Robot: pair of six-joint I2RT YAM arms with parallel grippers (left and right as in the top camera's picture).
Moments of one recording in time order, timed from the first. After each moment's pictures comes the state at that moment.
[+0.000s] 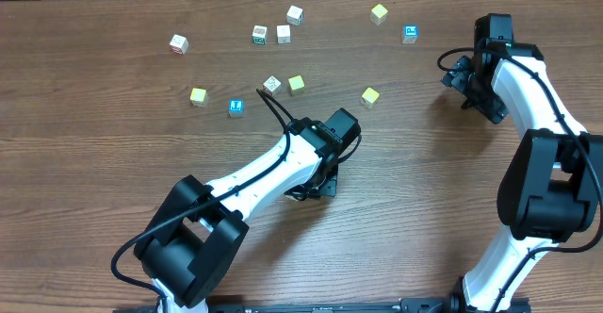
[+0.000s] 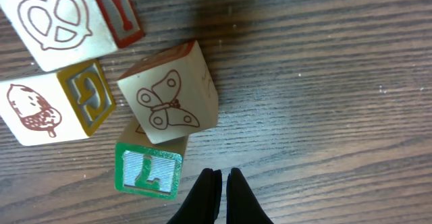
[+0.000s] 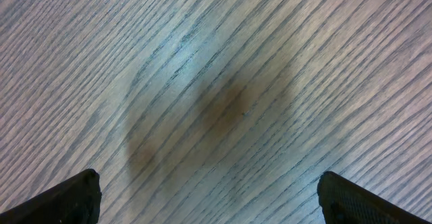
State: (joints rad) left arm -0.75 1.90 1.31 -0.98 -0.01 -0.63; right arm -0.11 2.03 1.56 -0.84 0.22 0.67
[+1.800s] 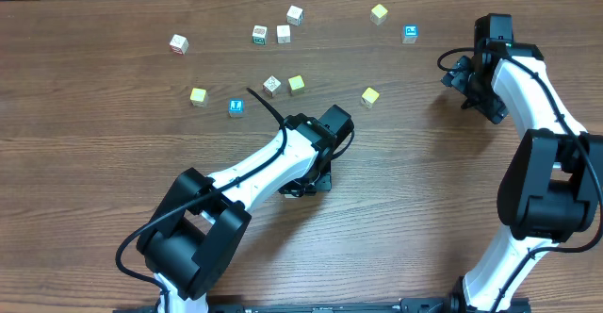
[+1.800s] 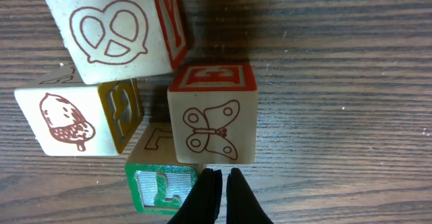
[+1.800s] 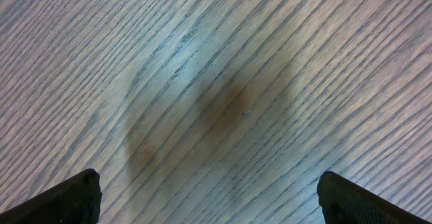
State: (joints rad) left arm -0.72 1.93 1.31 -0.98 -0.03 -0.70; right arm -0.11 2.03 1.56 -0.84 0.22 0.67
